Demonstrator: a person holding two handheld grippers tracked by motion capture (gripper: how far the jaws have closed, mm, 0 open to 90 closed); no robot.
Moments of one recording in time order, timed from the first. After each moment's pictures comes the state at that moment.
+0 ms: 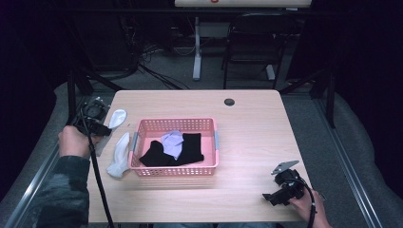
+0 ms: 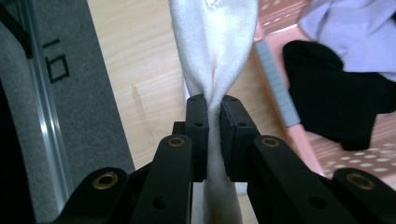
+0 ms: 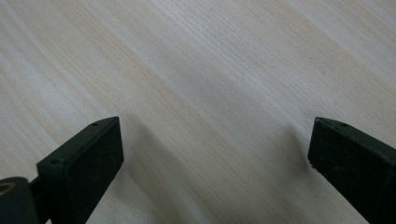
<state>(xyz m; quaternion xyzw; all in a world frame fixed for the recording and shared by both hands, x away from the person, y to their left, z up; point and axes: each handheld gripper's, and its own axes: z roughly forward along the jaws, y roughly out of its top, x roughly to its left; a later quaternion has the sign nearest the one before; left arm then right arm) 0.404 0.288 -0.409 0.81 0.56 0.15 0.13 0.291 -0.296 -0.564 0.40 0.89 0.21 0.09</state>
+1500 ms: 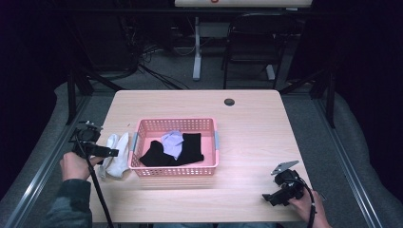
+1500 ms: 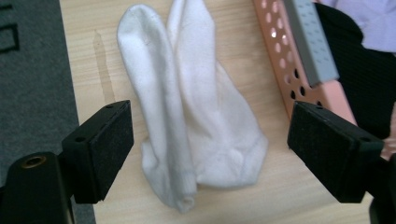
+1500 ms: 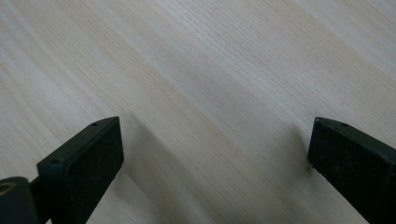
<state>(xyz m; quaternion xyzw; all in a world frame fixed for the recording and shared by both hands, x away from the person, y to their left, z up) 0.368 0.313 -0.473 0.77 0.60 0.12 0.20 0.291 -0.296 -0.565 0.40 0.89 0.21 0.09</state>
